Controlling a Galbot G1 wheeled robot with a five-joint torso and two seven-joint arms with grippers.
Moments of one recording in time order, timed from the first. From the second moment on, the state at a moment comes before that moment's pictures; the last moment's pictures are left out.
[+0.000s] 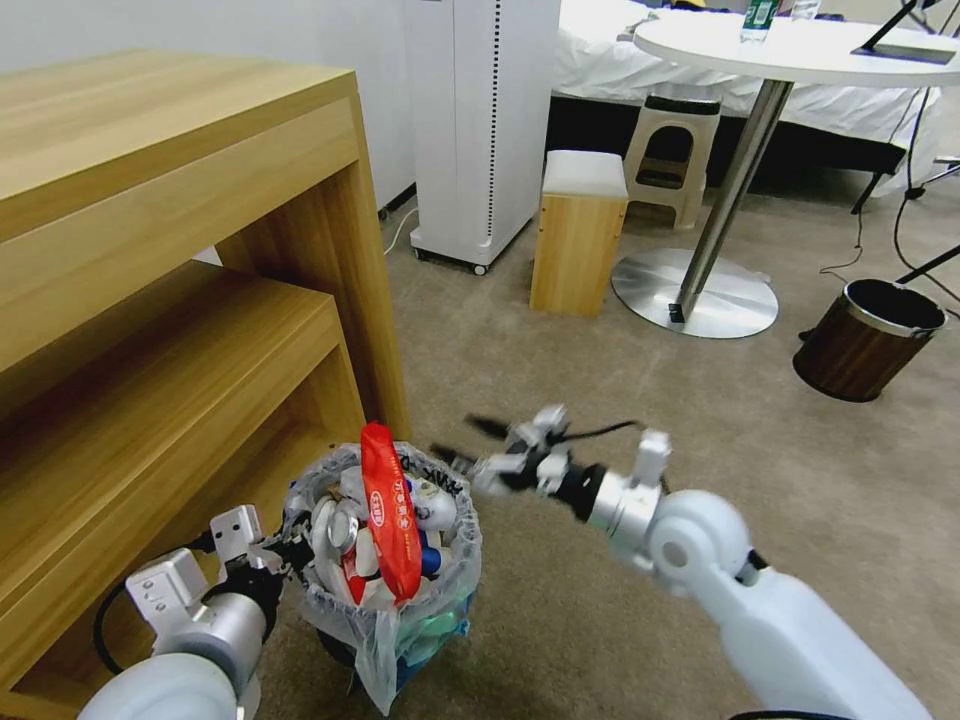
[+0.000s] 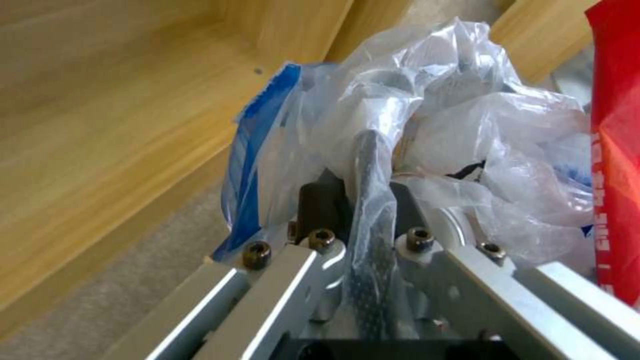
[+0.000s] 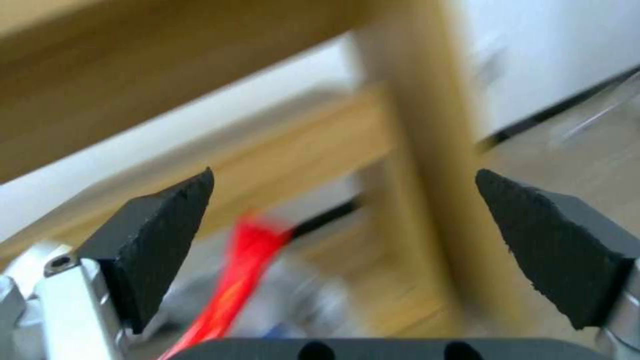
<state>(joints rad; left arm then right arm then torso) 1.65 -1.24 -0.58 -2.50 -1.04 0.58 -0.71 -1.01 1.02 0.20 2.04 0.91 -0.27 -0.27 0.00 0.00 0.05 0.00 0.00</state>
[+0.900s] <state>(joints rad) 1.63 -1.44 -0.56 -2.21 -0.86 0.35 -0.39 -1.20 1.09 0.57 2.19 0.68 -0.13 -0.05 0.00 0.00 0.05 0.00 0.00</state>
